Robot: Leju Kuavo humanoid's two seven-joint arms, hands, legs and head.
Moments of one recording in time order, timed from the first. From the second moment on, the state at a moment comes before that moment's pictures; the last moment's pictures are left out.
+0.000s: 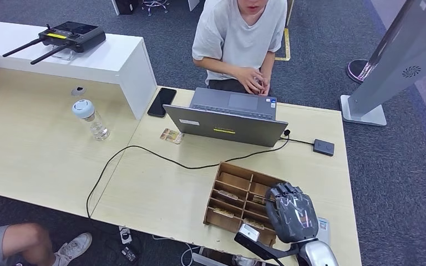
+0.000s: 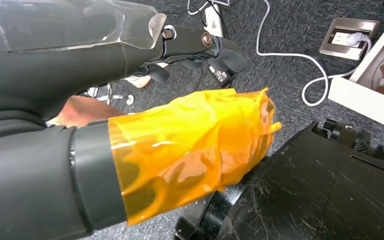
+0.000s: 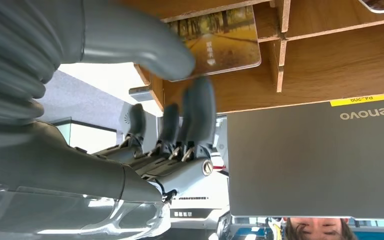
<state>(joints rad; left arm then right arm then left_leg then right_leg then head) 0.07 0.44 -1.21 -1.22 -0.35 0.33 0.63 -0.05 -0.13 0.54 -1.39 1.23 -0.30 0.03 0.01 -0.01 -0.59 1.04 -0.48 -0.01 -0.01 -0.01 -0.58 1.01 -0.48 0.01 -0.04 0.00</state>
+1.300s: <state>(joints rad) 0.08 0.45 -1.21 -1.22 -0.33 0.32 0.61 -0.02 -0.13 0.53 -1.45 1.19 -0.30 0.01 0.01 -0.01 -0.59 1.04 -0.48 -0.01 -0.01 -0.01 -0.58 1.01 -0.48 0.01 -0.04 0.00</state>
